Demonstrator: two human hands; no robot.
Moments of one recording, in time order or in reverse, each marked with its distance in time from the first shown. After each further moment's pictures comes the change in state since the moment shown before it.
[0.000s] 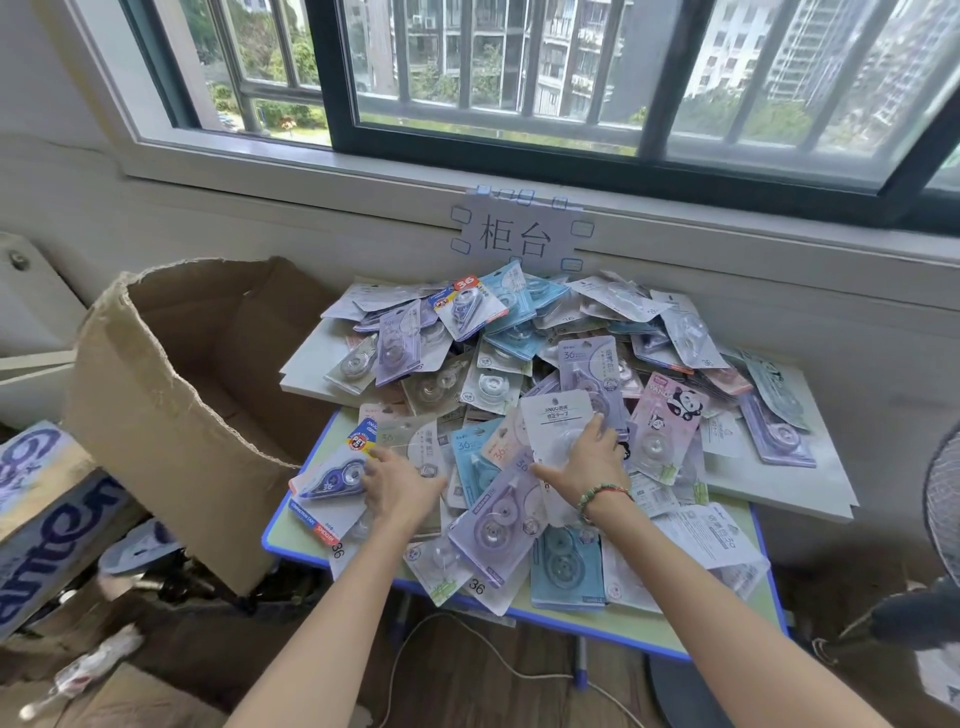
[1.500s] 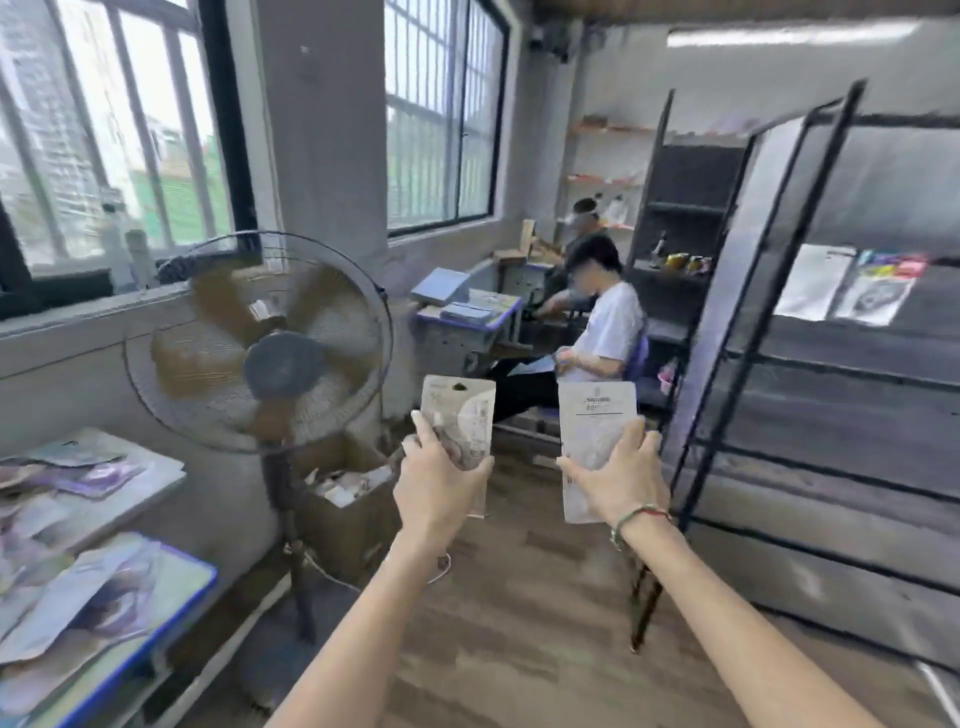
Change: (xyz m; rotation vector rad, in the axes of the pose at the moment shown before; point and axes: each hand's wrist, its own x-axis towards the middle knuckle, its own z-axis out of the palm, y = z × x) left_hand -0.570 0.055 0.053 -0.148 -0.680 1.498; right_hand -0.618 0.266 -0.104 0.122 1.078 1.256
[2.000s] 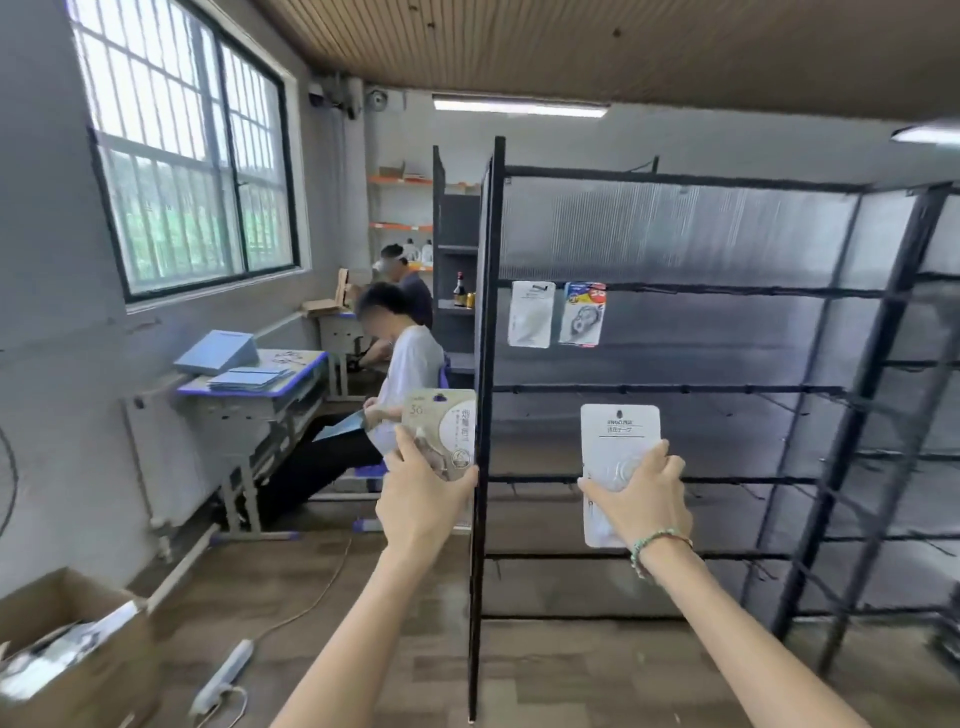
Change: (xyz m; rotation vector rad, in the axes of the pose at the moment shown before) left_hand -0.049 0.300 0.232 -0.117 -0.163 0.247; right_hand 0.128 0.305 -0.200 -0.058 0.302 0.329
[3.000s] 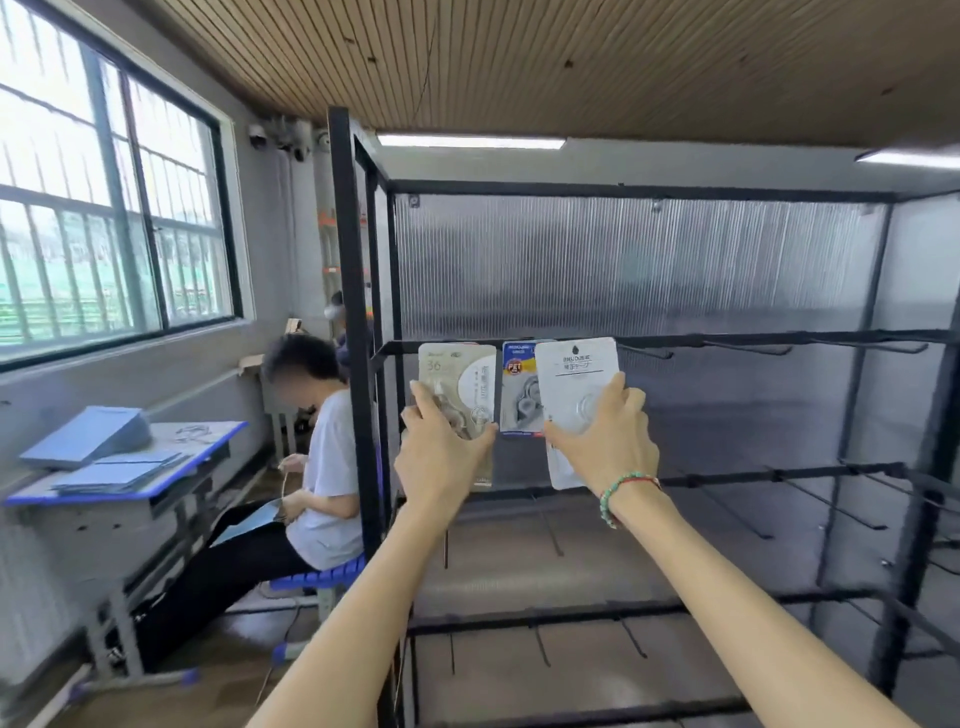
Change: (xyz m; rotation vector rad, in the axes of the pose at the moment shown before) left_hand 0.281 0.192 0.246 -0.079 0.075 0.227; right_hand 0.382 -0.021 0.058 0.054 0.175 -0.183
